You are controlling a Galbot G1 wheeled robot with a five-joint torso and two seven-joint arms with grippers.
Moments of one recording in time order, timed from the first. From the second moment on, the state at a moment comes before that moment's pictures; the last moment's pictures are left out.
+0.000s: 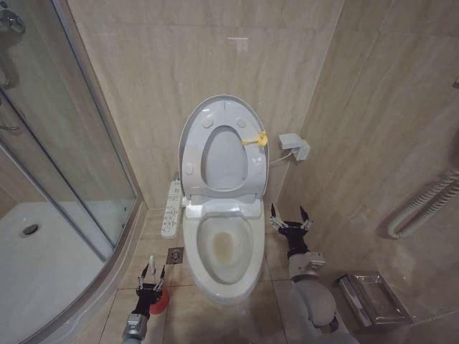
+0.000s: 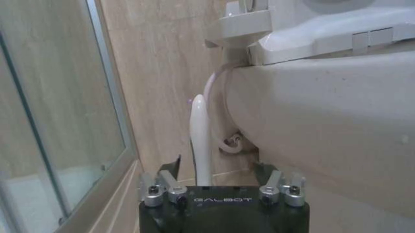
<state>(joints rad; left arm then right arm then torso) 1.10 -1.32 -0.38 -0.88 -0.09 -0.73 -0.05 -1.29 1.43 0.44 1.94 0.16 0.07 0.24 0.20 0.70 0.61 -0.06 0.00</state>
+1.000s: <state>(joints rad) 1.62 -1.30 -0.65 -2.10 -0.20 -0.15 -0.20 -1.29 1.43 0.44 1.94 0.16 0.07 0.24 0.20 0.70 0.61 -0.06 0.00</state>
